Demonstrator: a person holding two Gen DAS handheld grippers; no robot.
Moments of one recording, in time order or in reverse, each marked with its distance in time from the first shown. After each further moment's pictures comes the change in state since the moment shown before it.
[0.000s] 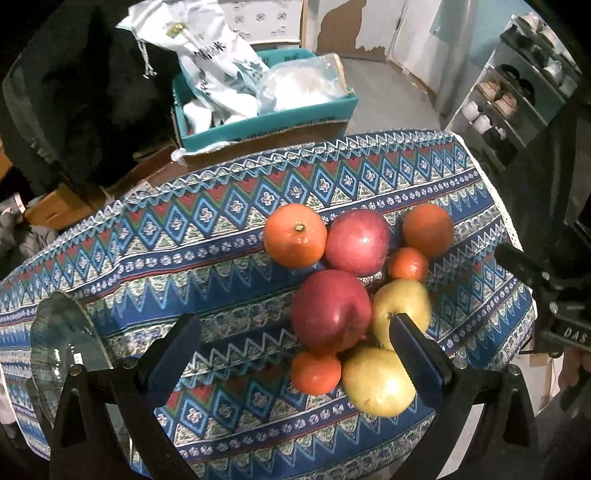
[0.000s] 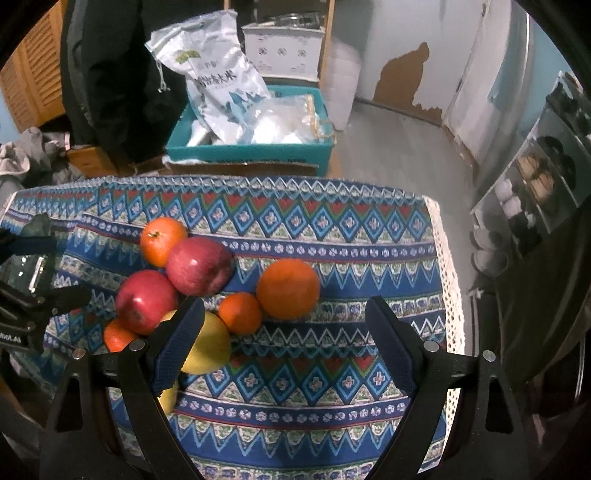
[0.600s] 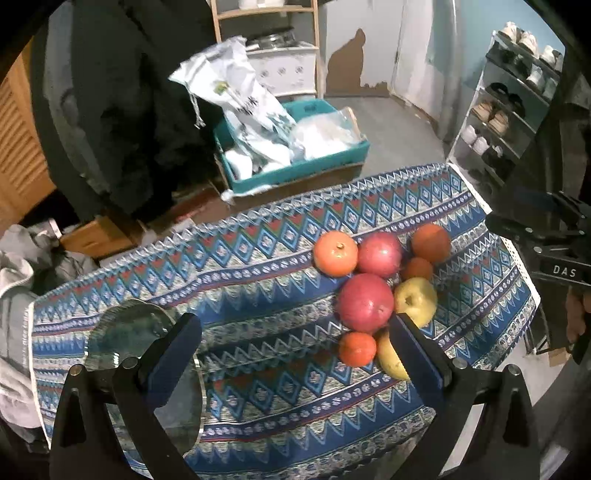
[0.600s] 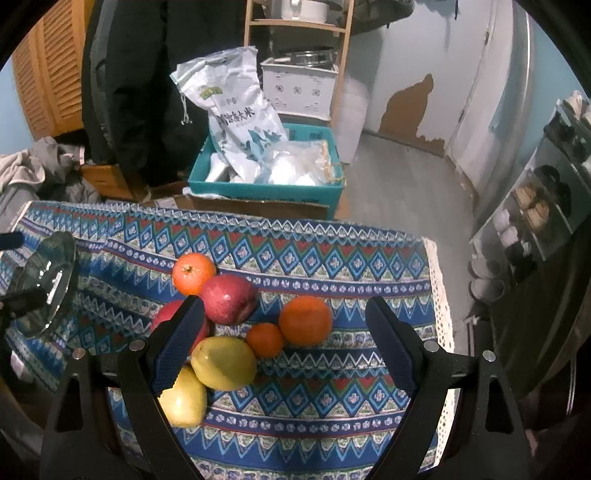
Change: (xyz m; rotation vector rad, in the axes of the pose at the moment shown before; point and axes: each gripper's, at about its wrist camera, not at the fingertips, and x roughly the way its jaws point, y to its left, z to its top) left arm -0.088 0.033 -0.033 0.038 -0.174 0.071; right arm -0.047 0.024 0.021 -0.036 -0.106 0.012
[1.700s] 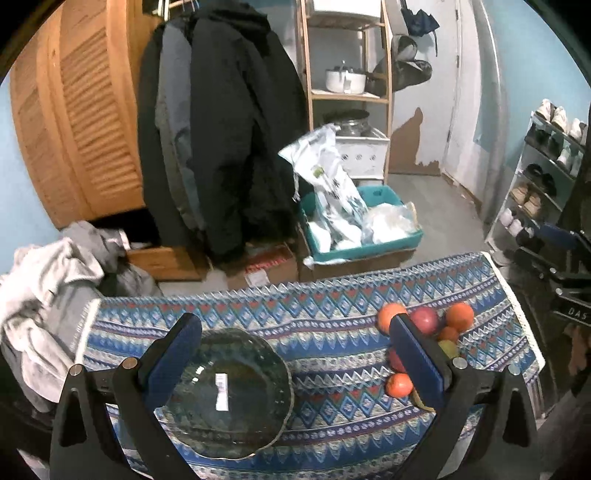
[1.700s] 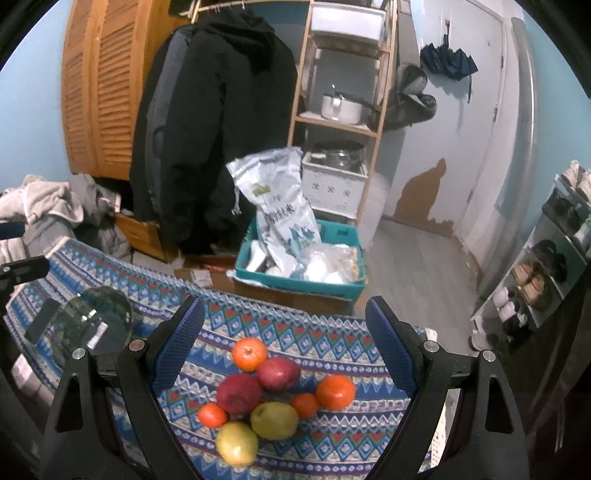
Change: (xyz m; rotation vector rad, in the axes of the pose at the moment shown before) left arm -0.125 0.078 -0.011 -0.176 -0.270 0.166; right arm -0.097 0.070 0.039 -0.102 -0.300 0.025
